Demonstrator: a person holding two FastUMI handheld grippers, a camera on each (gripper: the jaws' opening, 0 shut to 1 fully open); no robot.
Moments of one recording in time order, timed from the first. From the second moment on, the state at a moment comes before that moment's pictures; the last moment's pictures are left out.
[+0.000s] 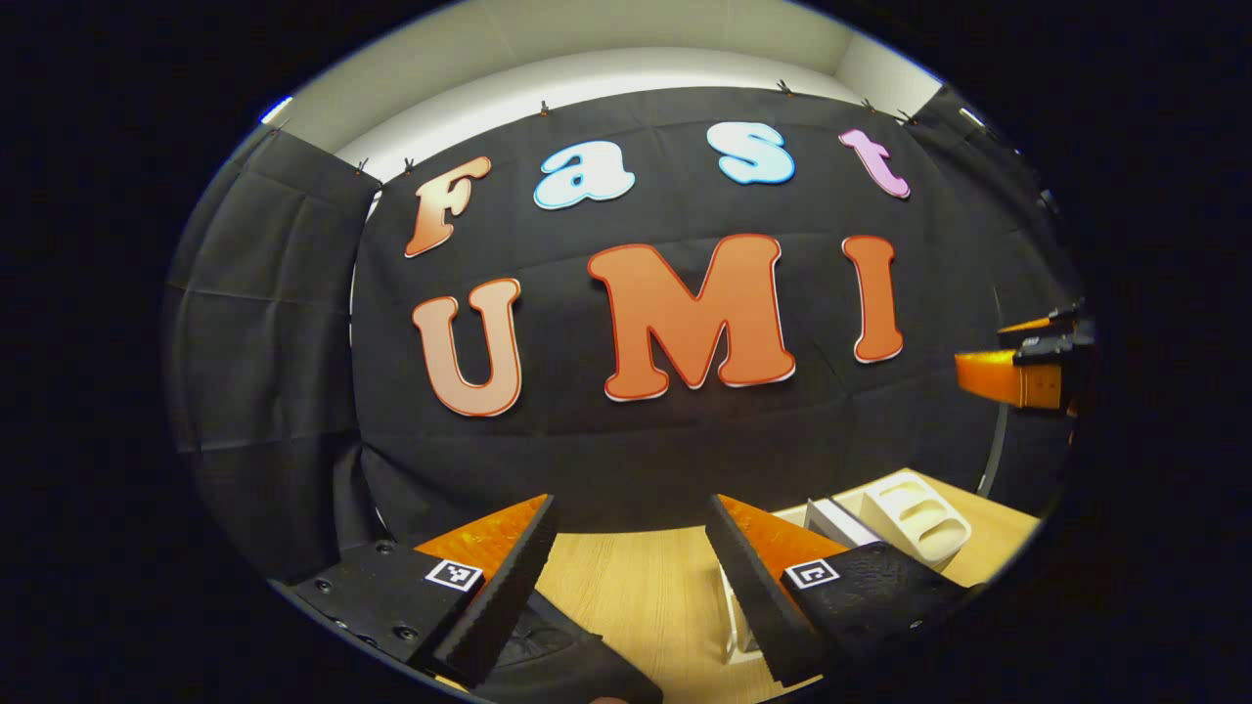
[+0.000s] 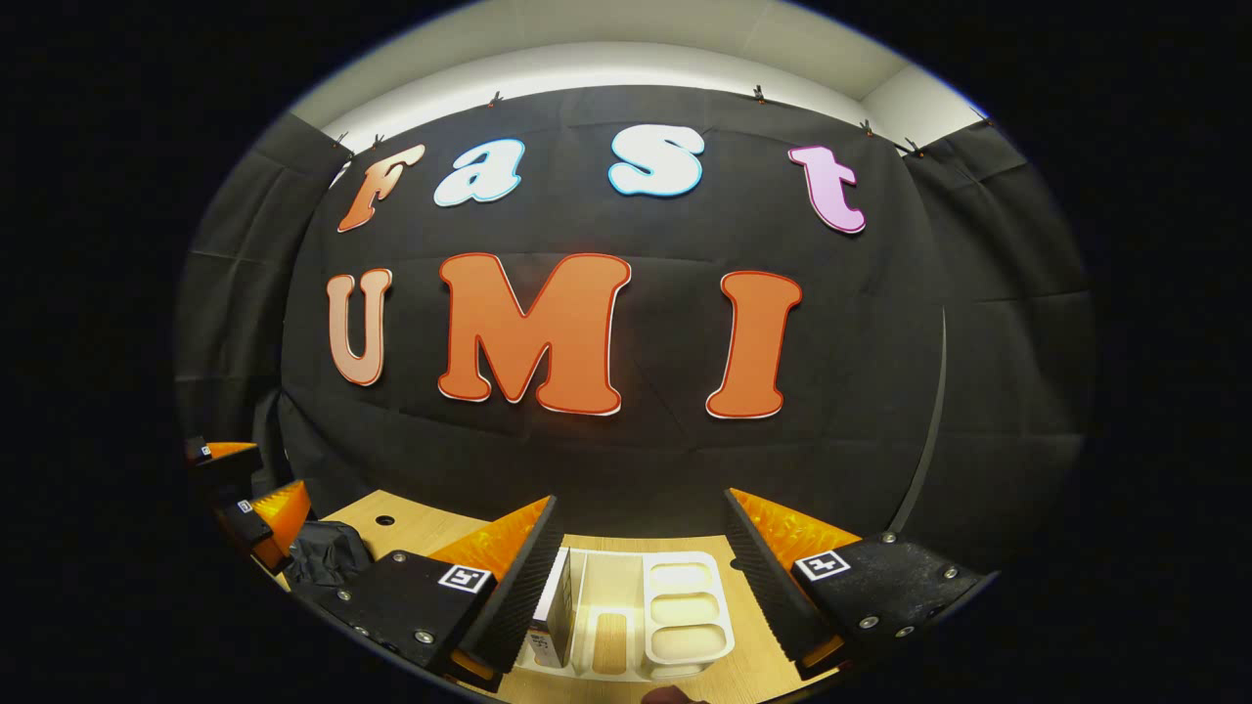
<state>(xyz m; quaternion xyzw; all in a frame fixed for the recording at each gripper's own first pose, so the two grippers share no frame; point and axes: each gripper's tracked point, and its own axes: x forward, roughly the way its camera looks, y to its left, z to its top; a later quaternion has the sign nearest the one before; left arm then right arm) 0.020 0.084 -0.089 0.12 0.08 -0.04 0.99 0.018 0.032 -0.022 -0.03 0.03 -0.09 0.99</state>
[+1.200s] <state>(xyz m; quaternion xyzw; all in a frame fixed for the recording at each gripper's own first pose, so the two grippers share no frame) -0.096 0.177 -0.321 0.47 0.32 0.01 0.82 0.054 -0.019 -0.089 -0.03 0.08 -0.04 1.00</state>
